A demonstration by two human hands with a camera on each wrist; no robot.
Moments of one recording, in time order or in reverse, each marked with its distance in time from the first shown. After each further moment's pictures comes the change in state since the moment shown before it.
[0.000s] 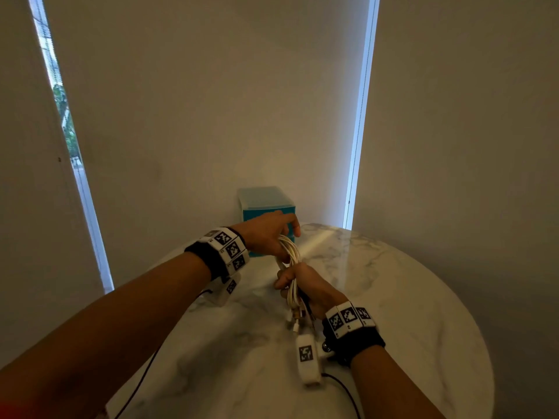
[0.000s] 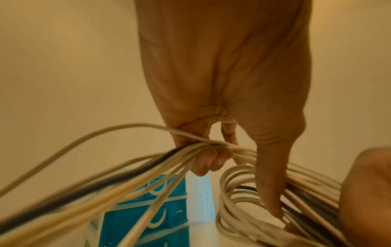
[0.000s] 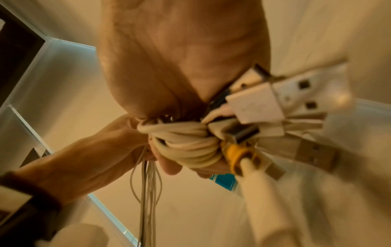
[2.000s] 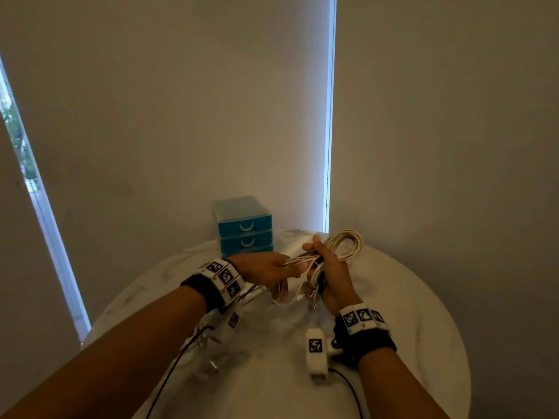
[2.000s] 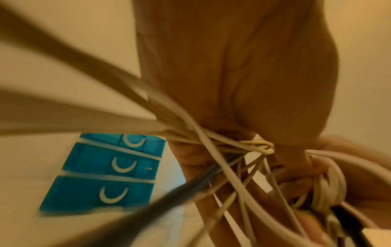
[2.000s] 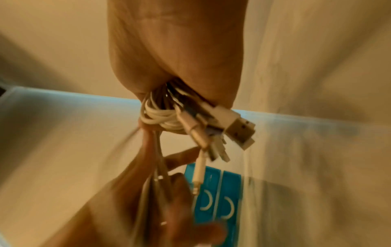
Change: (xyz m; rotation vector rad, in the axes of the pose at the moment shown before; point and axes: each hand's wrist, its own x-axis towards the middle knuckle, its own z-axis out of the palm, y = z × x) left_hand 0.011 0.035 0.044 -0.282 -0.347 0.008; right_hand -0.001 -0.002 -0.079 0.501 0.273 -0.383
